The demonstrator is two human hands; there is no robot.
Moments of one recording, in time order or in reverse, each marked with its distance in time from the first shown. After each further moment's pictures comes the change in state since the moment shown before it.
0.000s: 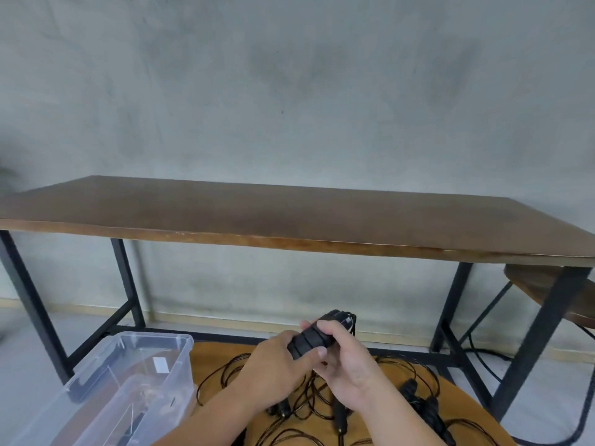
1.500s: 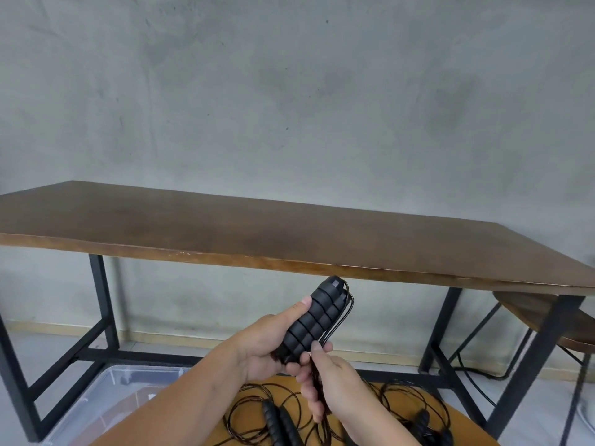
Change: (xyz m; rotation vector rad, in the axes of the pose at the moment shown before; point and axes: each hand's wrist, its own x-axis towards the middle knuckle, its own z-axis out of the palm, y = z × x) left_hand 0.065 -0.024 -0.111 -1.008 -0.552 -0.224; right_hand 0.024 0.016 0.095 -0.771 0.093 -0.061
